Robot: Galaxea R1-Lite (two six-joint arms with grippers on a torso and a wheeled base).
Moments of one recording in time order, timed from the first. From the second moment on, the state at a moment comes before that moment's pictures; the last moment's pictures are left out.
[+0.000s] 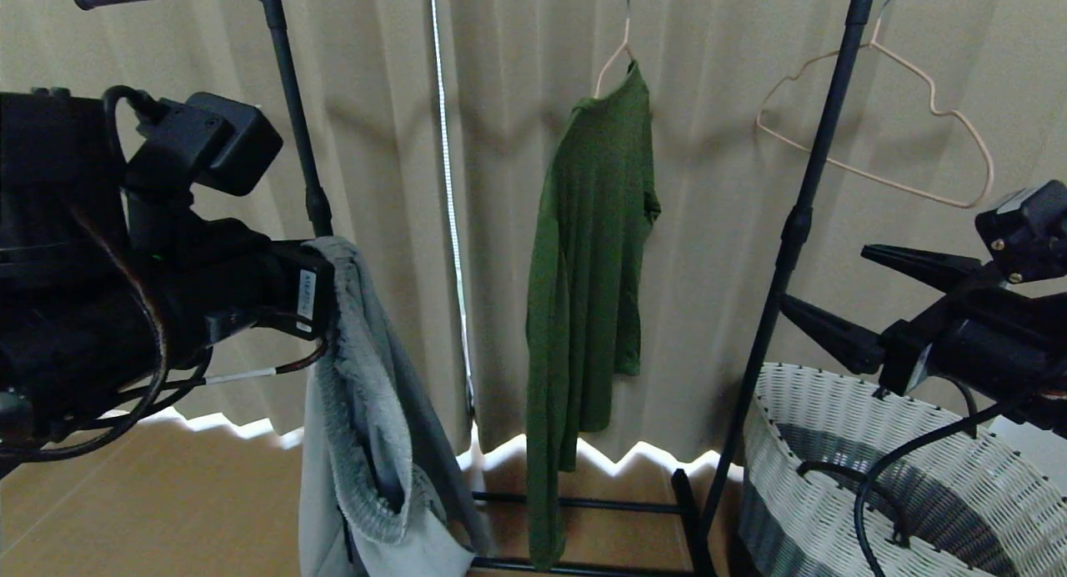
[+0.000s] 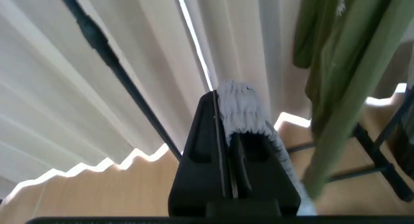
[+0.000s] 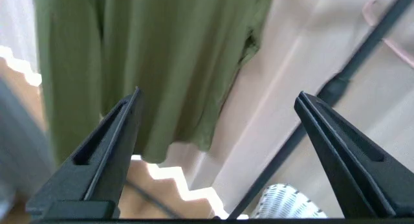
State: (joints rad) left arm -0.50 1.38 -0.91 -0.25 0.33 0.19; right arm 0.29 1.34 -0.51 -0.77 0.11 -0.22
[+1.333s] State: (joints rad) left arm -0.44 1.24 -0.77 -0.25 0.27 0.18; right arm 0.10 1.24 -0.18 -1.03 0.00 -0.28
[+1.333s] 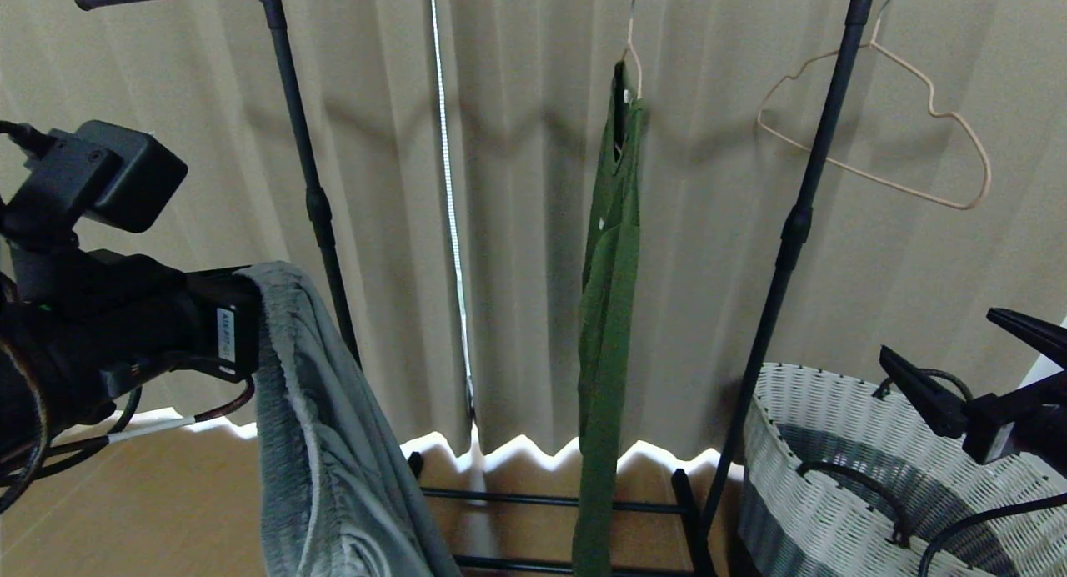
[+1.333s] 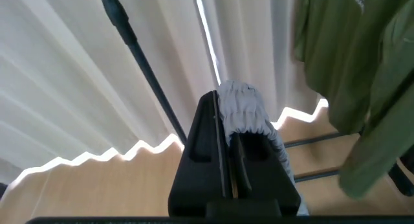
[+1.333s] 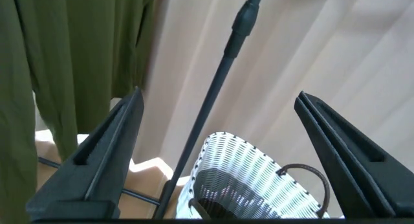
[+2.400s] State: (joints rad) left arm -0.41 1.13 -0.65 -0.25 0.21 0.19; right arm 0.05 1.23 -0.21 -1.03 0.00 -0.29
